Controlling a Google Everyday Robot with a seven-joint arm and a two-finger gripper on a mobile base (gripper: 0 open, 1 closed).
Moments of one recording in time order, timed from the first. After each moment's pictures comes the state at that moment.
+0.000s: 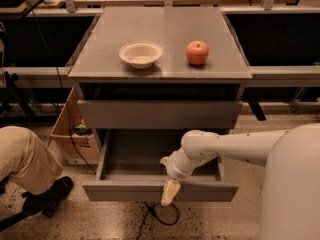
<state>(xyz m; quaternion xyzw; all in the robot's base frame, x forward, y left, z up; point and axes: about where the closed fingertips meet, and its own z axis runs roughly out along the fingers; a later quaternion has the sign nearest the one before) 0.533 -0.017 0.467 -0.68 0.69 0.16 0.18</state>
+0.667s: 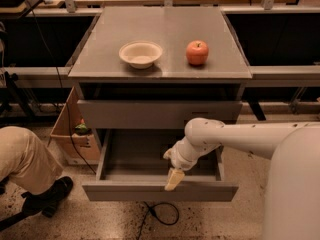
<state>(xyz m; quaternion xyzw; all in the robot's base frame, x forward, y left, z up) 0.554 -0.037 0.499 -0.69 0.69 0.14 0.17</state>
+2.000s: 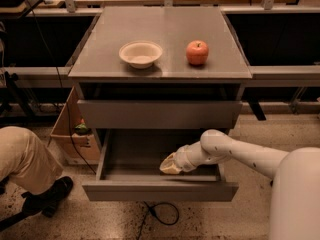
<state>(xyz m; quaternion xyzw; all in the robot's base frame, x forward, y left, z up) 0.606 -0.027 0.443 -0.58 0.71 0.26 0.29</state>
